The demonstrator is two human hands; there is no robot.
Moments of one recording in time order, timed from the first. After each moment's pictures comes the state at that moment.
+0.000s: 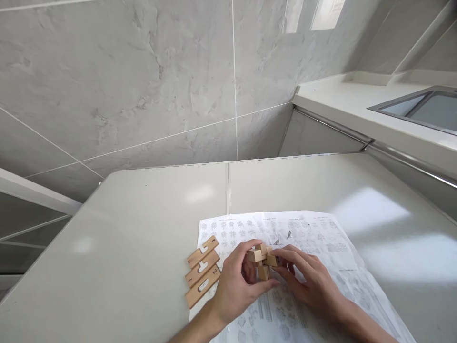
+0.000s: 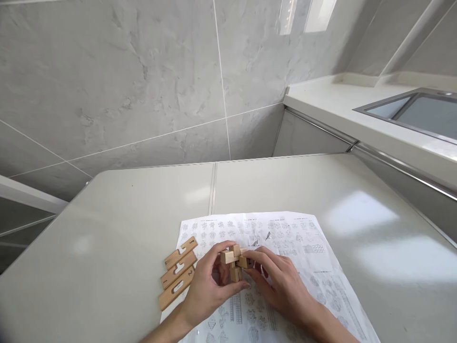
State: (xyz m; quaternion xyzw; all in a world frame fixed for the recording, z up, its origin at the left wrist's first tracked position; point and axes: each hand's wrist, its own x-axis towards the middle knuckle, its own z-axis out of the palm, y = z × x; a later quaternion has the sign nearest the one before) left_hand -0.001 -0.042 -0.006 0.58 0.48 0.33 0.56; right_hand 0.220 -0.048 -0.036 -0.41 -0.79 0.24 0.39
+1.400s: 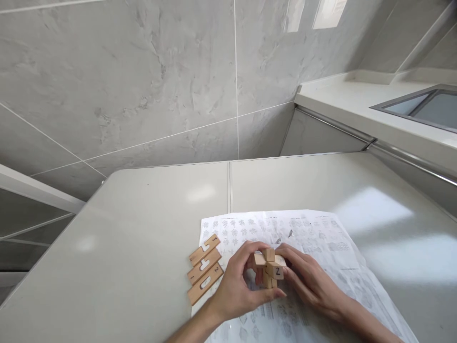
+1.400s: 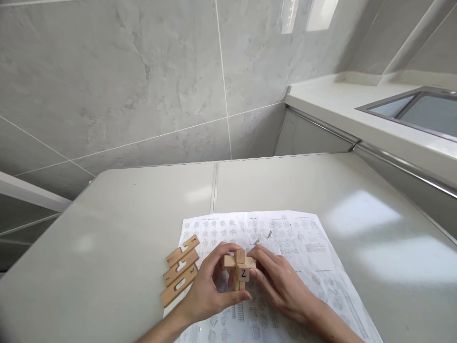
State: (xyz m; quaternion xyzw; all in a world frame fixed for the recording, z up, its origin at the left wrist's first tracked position) left_hand -0.004 -0.041 -0.005 0.61 0.36 0.38 0.59; right_hand 0.223 -0.047 -0.019 -0.39 -0.75 0.43 0.33
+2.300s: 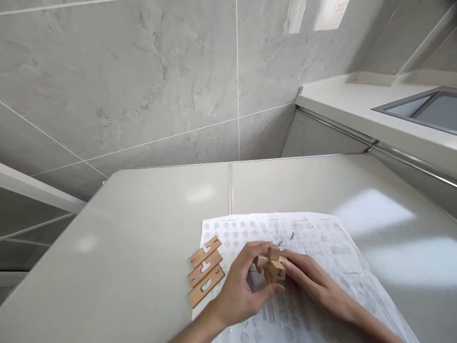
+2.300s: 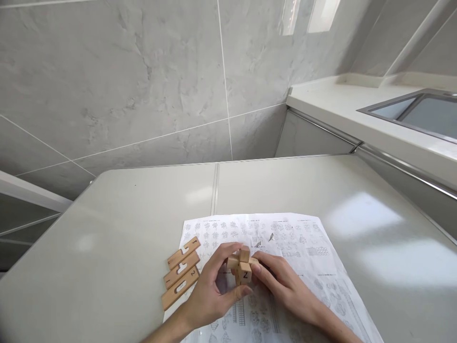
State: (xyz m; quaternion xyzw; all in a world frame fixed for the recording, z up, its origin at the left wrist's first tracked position) left_hand -0.005 -0.044 -0.005 0.66 0.37 0.38 0.53; right_hand 0.220 -0.044 -0.002 -0.42 -0.63 0.56 0.34
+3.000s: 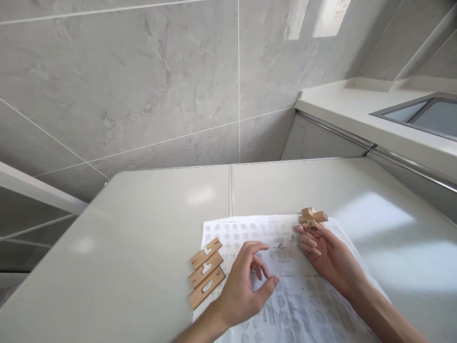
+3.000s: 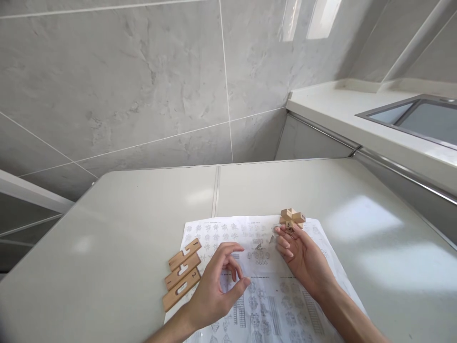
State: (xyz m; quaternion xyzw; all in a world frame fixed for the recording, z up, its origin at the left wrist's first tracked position) left_hand -0.001 -0.046 -0.009 0.65 0.43 0.33 0.54; right_hand 0.253 -0.008 -0.030 -0.37 -0.10 0.72 0.58
